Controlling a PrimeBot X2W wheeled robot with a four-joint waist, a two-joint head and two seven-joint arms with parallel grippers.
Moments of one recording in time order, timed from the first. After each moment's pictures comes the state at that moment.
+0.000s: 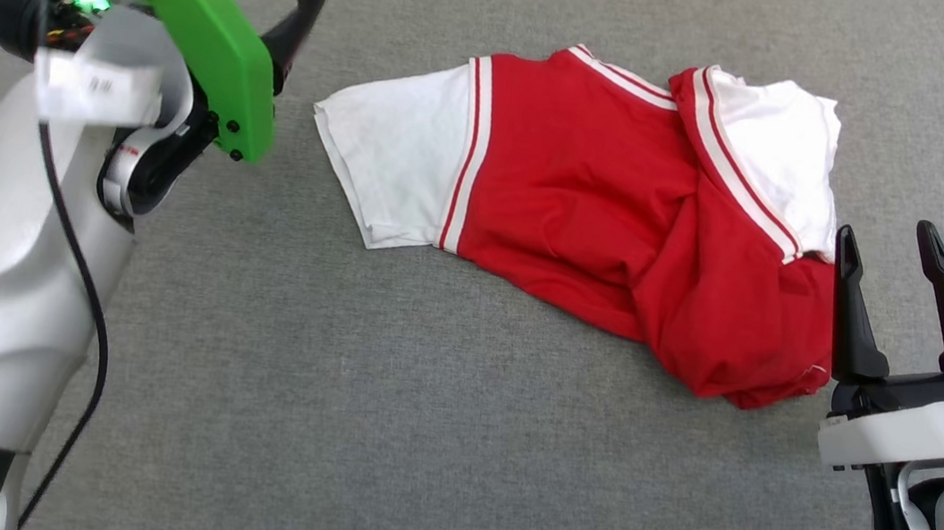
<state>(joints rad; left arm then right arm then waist) -0.87 0.40 -0.38 0.36 -0.56 -0.13 0.35 -0.23 -0.20 0.05 0.03 0.22 0.13 -0.24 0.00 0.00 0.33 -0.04</state>
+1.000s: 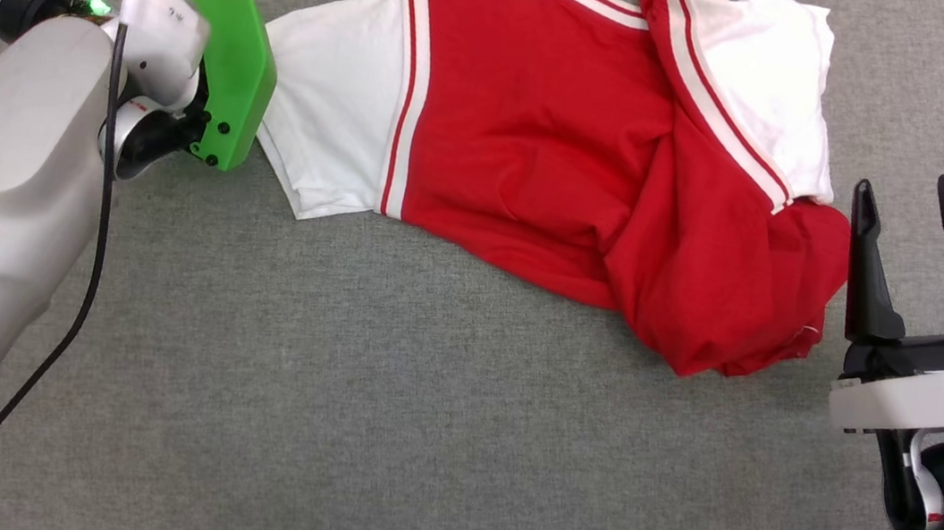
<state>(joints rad) -1.13 0.52 -0.84 0.64 -0.80 -0.13 0.62 -0.29 -0.19 0.04 0.02 0.21 0.13 -0.24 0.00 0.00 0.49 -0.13</state>
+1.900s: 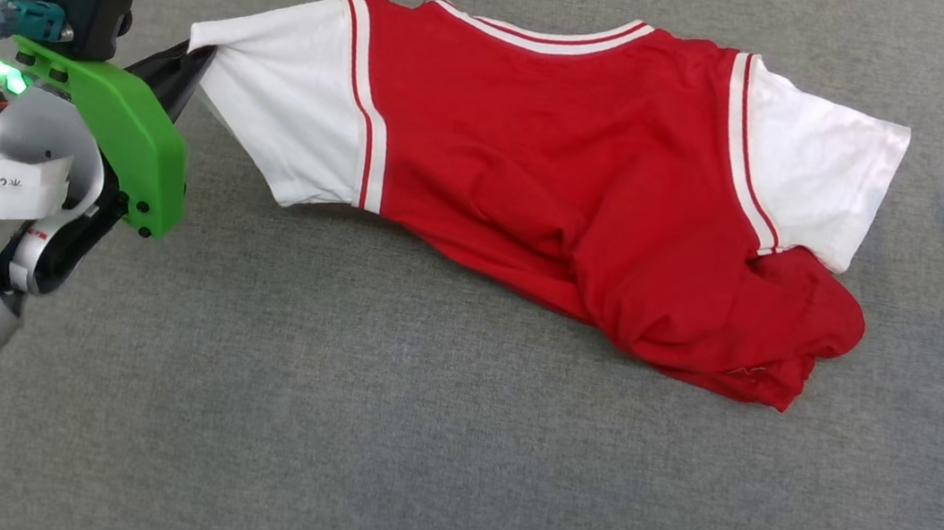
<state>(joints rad) -0.83 0.75 -0.73 0.22 -0.84 0.04 0.21 -0.59 -0.61 0.08 0.03 0.33 0.13 0.19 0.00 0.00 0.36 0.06</state>
